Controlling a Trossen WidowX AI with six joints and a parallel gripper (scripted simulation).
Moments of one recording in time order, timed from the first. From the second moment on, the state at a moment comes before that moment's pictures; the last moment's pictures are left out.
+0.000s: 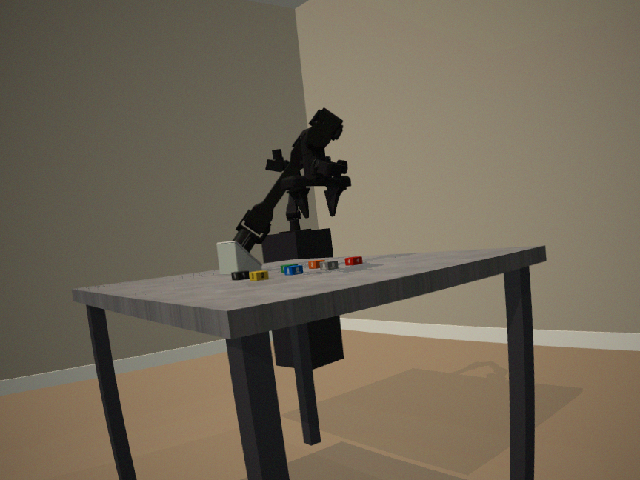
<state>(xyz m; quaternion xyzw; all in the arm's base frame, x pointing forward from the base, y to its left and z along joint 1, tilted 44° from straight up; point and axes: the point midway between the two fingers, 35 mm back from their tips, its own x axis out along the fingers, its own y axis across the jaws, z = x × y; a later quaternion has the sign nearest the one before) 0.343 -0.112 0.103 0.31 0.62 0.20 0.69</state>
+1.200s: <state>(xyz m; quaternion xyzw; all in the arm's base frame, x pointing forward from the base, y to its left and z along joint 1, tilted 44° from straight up) 0.352 -0.041 0.049 0.32 0.62 0.20 0.69</state>
